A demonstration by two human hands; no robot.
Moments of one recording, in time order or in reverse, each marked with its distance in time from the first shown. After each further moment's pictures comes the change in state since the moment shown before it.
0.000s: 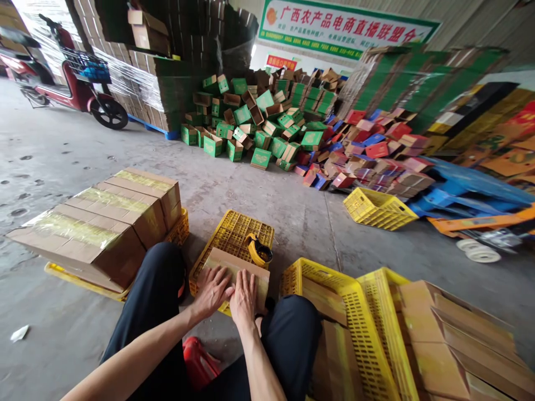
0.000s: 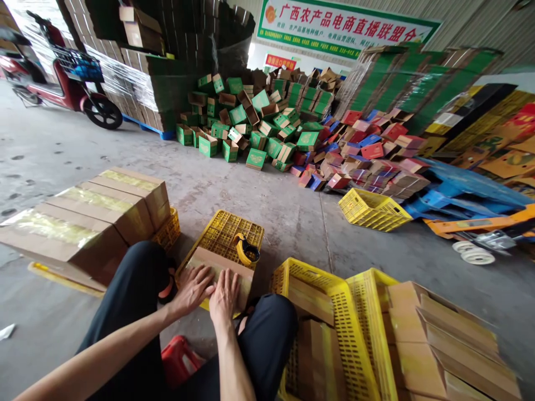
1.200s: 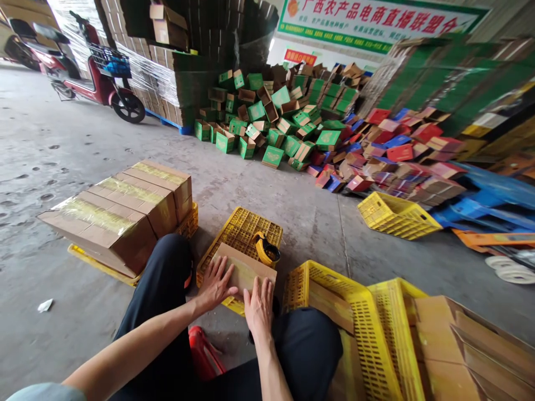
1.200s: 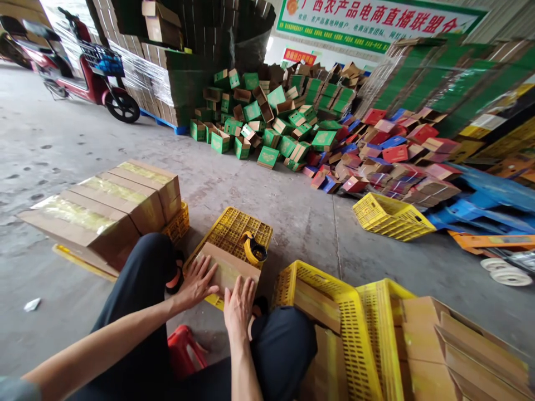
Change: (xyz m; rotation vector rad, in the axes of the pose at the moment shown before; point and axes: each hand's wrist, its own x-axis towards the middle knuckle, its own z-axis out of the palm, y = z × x) left_hand -0.013 -0.012 0.011 0.221 0.037 -0.060; right_hand -0.020 0.039 0.001 -0.063 0.008 0.034
